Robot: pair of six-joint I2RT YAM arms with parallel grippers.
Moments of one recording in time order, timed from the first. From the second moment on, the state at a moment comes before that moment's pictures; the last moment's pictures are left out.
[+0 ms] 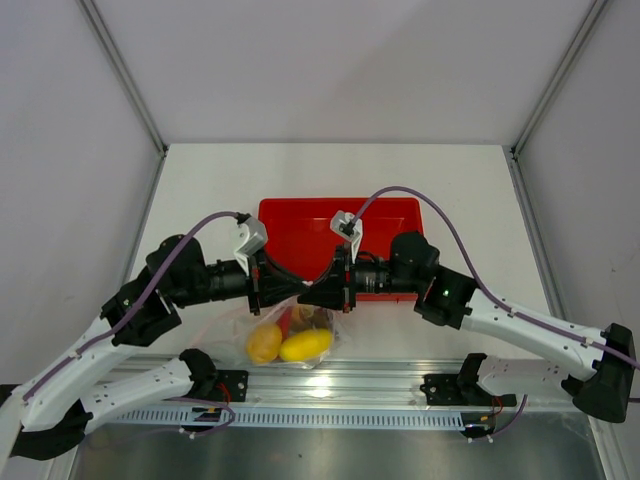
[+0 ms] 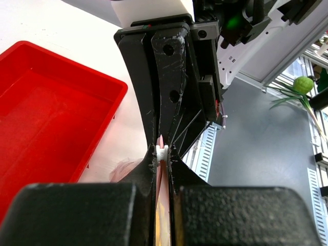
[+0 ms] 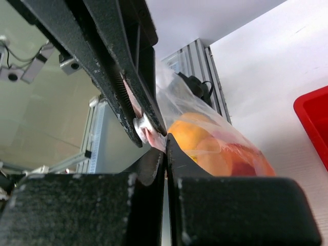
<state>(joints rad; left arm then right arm) -0.91 0.72 1.05 -0.48 0.41 -0.25 1.05 1.10 0.95 0.10 -0.52 0.55</state>
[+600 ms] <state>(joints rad) -0.91 0.68 1.03 -0.48 0.36 -0.26 1.03 1.05 0.90 0.18 -0.42 0.67</state>
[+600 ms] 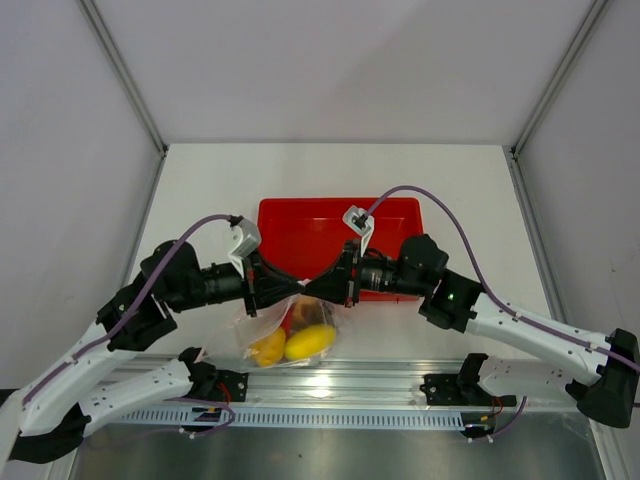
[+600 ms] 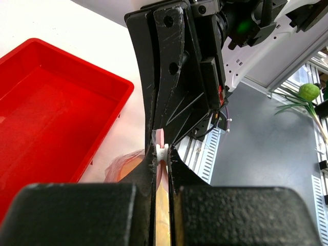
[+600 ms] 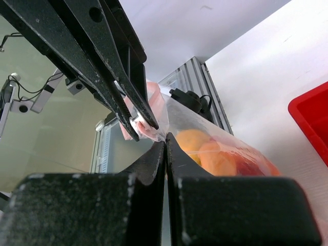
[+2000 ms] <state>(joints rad) -0.91 0.74 1.07 -0.56 0.37 -0.29 1.00 1.19 1.03 -0.01 -0.67 0.39</state>
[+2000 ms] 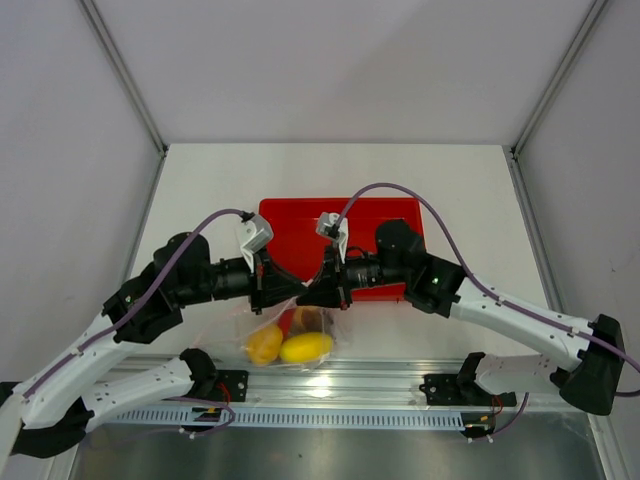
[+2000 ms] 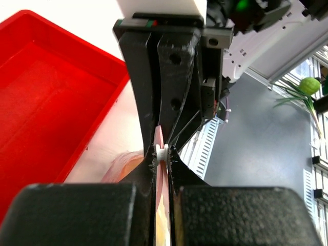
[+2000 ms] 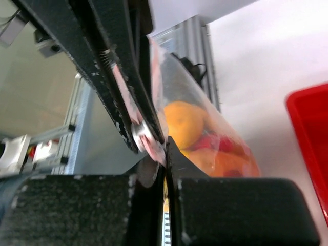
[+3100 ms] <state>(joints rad) -0.91 0.69 1.04 -0.66 0.36 -0.28 0.93 1.11 1.11 -0.11 -0.72 0.29</state>
